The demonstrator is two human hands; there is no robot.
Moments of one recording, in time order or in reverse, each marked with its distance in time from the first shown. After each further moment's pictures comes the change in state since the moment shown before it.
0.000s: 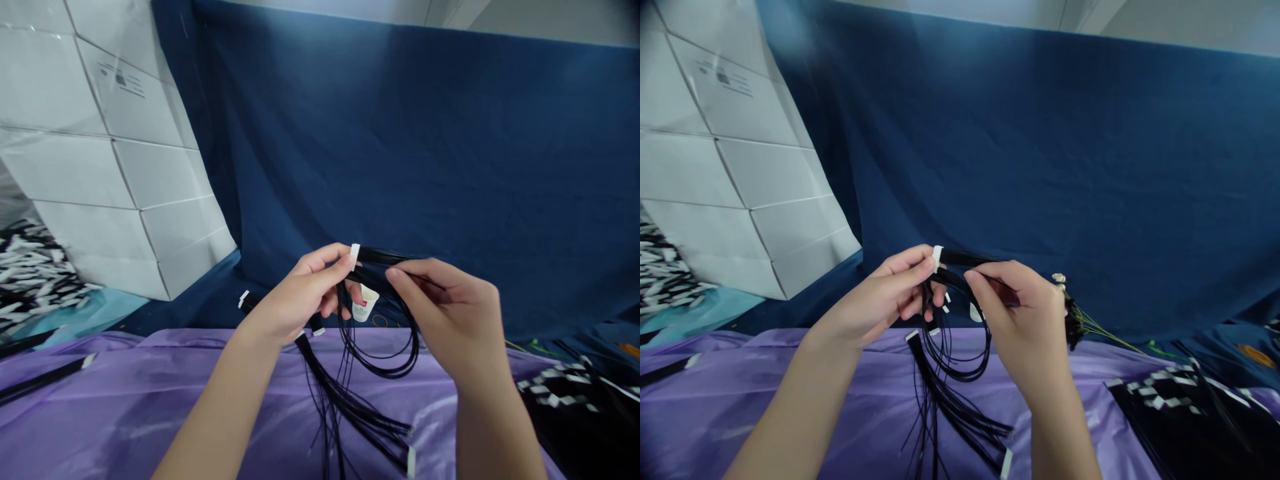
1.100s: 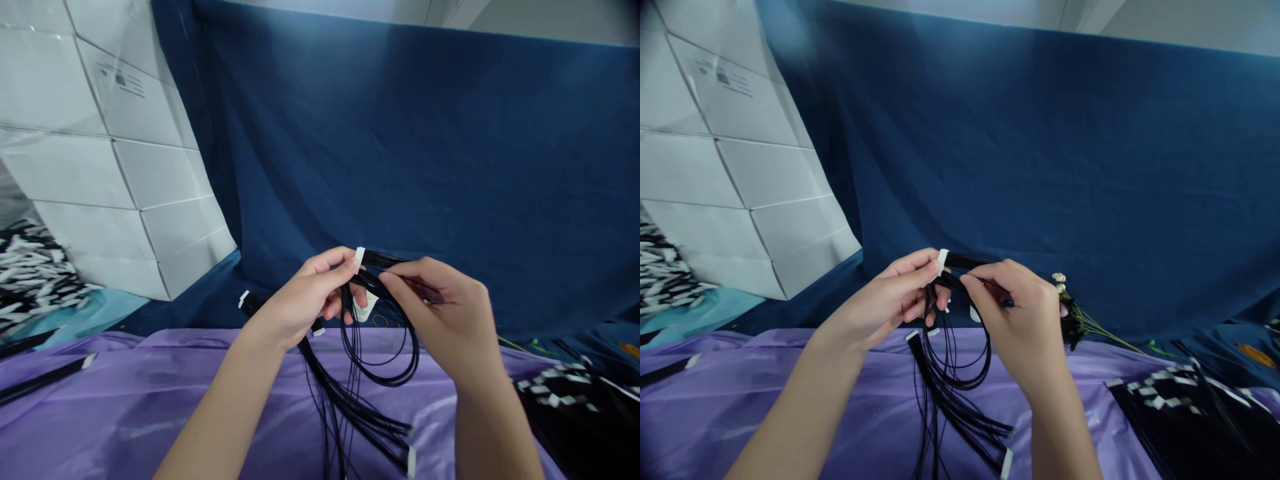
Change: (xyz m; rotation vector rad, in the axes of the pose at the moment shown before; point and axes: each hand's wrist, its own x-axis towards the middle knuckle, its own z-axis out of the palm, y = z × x) left_hand 0.001 -0.002 0.005 -0.060 -0.038 -0.045; right_hand 0.003 0.004 0.000 -0.099 -0.058 -0.137
